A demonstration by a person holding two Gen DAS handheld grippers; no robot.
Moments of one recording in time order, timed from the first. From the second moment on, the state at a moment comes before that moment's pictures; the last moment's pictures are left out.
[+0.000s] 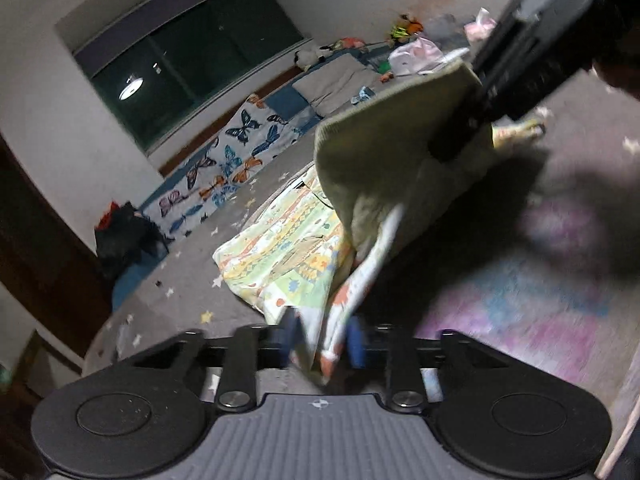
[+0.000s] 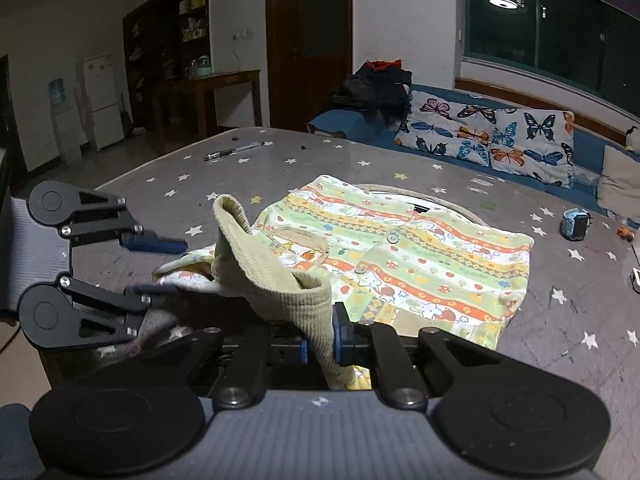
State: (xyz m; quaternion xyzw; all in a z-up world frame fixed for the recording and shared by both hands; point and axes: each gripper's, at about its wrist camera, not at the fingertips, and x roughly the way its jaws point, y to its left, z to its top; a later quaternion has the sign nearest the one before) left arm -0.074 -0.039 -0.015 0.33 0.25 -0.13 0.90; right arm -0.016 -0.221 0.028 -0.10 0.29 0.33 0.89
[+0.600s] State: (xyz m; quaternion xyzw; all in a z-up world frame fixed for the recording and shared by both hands) left arm -0.168 -0.010 0.067 0.24 0.31 -0.29 0.88; right arm -0.127 -0.251 0.089 -0.13 0.27 0.41 0.86
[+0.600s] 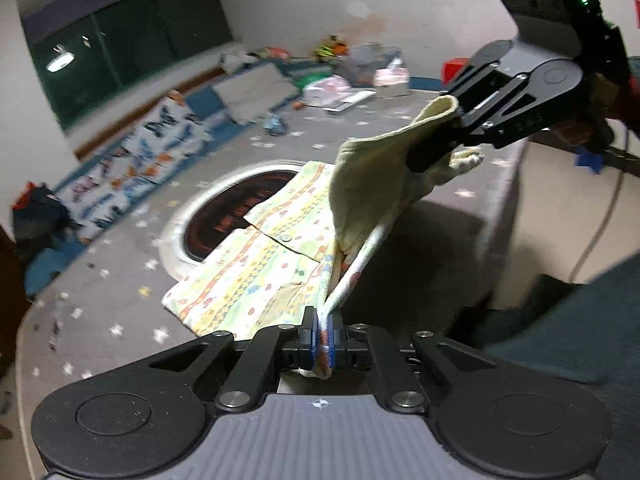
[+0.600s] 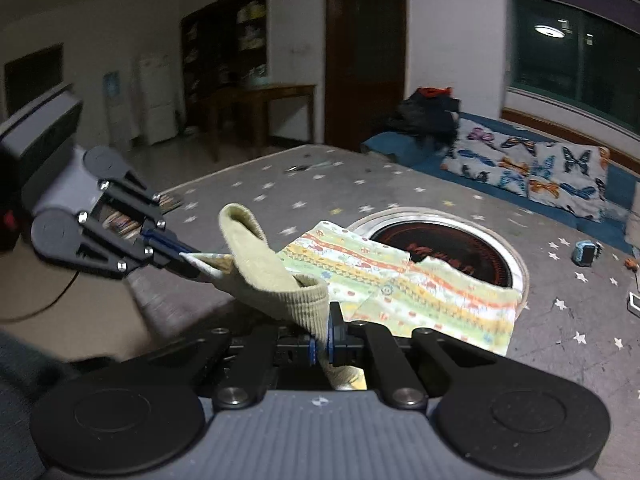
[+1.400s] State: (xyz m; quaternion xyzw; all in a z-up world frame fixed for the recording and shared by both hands) left arm 0.068 0.055 0.009 0.06 0.43 -0.18 0.88; right arm 0.112 -0.175 0.035 -0.12 0.34 0.33 0.87
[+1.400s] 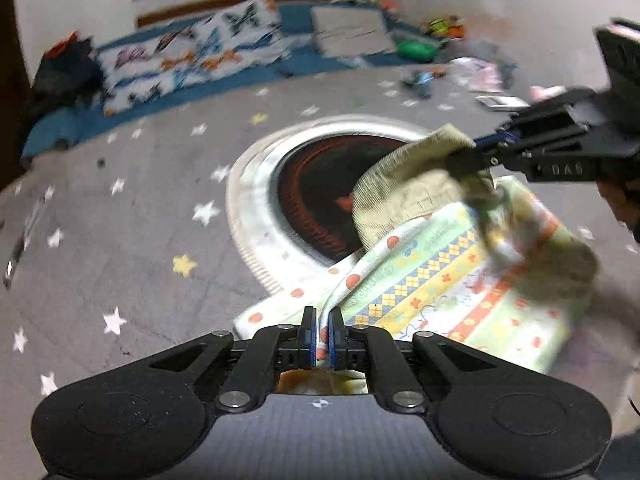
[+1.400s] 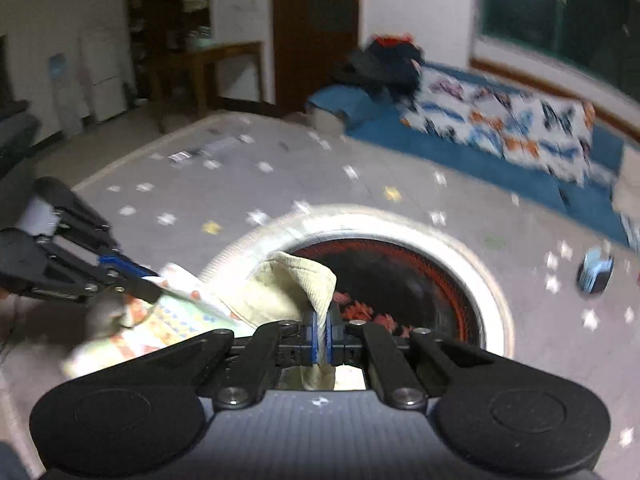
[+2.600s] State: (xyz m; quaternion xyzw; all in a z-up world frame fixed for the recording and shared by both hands) left arm 0.069 0.024 0.027 -0.02 0.41 -0.21 0.89; right arm 0.084 -0.250 -0.019 -0.06 0.35 0.16 0.92
